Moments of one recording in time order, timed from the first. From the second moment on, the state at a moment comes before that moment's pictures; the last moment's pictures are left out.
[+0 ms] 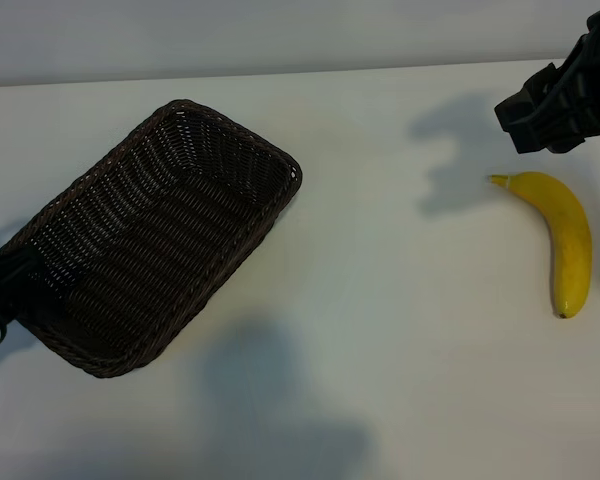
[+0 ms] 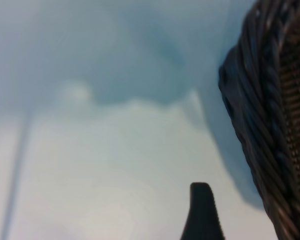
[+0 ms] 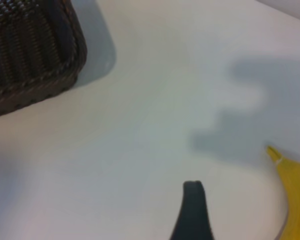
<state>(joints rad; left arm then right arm) -0.03 1.12 -0.54 0.04 0.59 -0.71 0.32 1.29 -1.12 0.24 0.74 -0.36</state>
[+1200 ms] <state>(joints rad) -0.03 1.39 -0.53 0.12 0.36 -0.89 0.32 1.29 -1.12 0.24 0.74 -0.36</state>
